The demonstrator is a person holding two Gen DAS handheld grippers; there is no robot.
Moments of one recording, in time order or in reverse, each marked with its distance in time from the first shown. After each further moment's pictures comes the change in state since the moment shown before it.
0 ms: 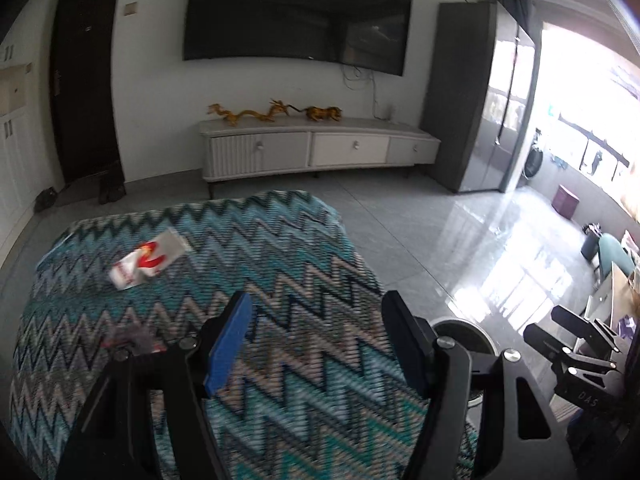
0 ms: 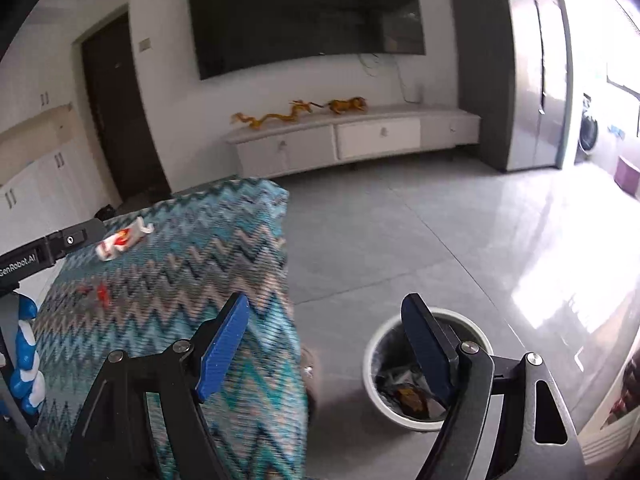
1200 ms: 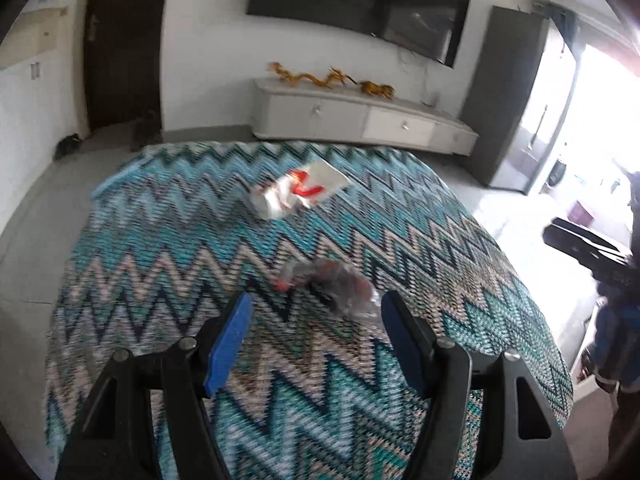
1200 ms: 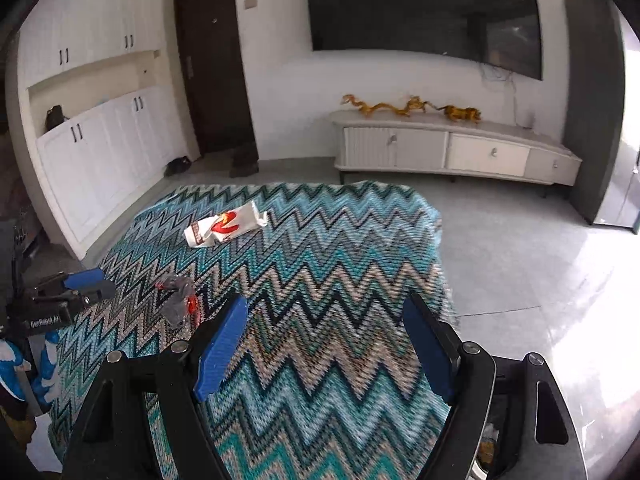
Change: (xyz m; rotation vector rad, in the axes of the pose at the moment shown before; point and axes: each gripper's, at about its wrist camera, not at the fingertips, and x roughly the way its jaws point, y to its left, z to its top) left arm 0.004 0.200 -0.057 -0.104 0.124 0.005; right arm 0.088 0.161 0.039 -0.226 0.082 0.259
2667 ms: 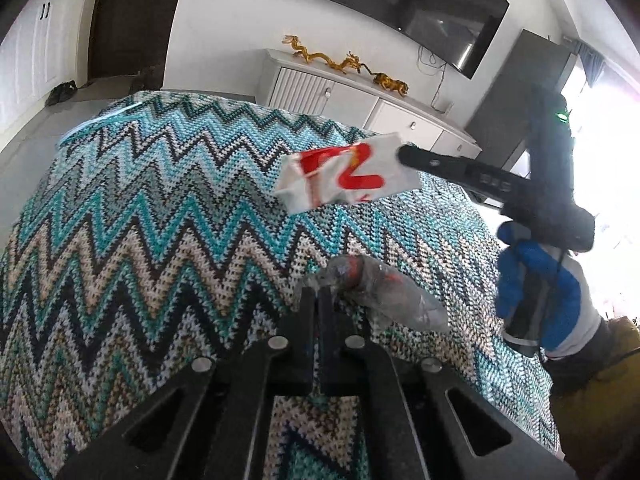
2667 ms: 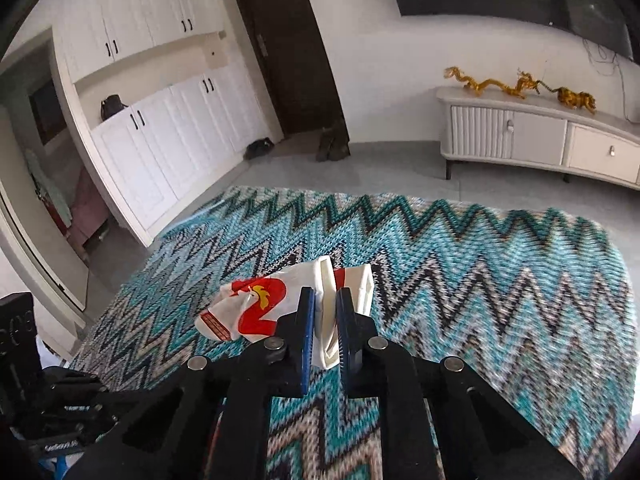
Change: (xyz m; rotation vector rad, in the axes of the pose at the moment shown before) left arm 0.049 0.052 -0.005 -0.164 0.037 -0.065; right arm 0.187 0.050 0.079 -0.042 0.038 0.327
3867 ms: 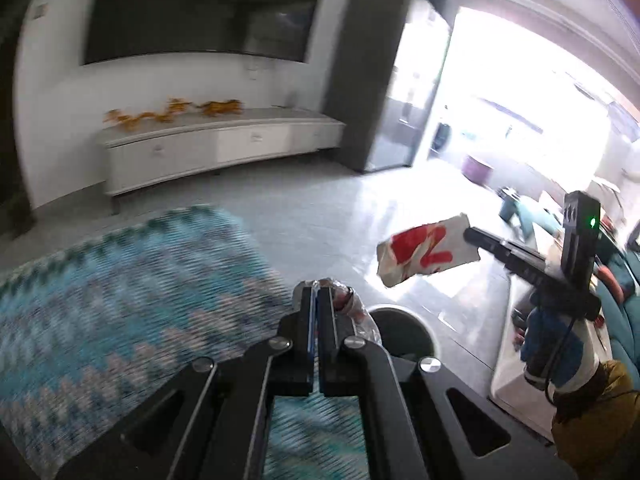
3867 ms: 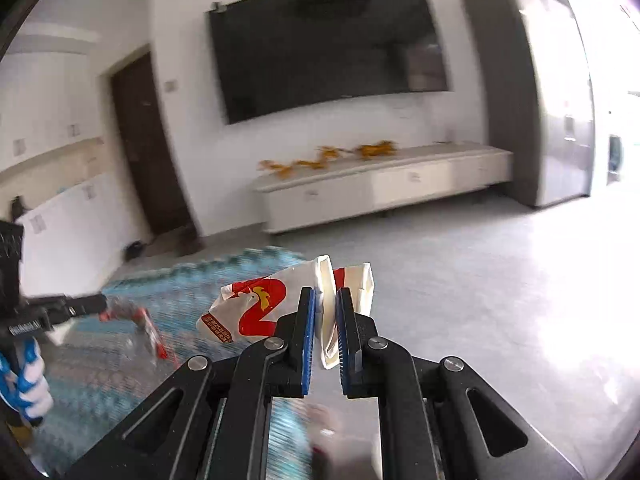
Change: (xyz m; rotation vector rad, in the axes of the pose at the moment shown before) left arm -0.022 -0.313 0.022 0.468 -0.019 -0.321; right arm -0.365 -0.136 -0.138 0.260 -0.295 -0.568
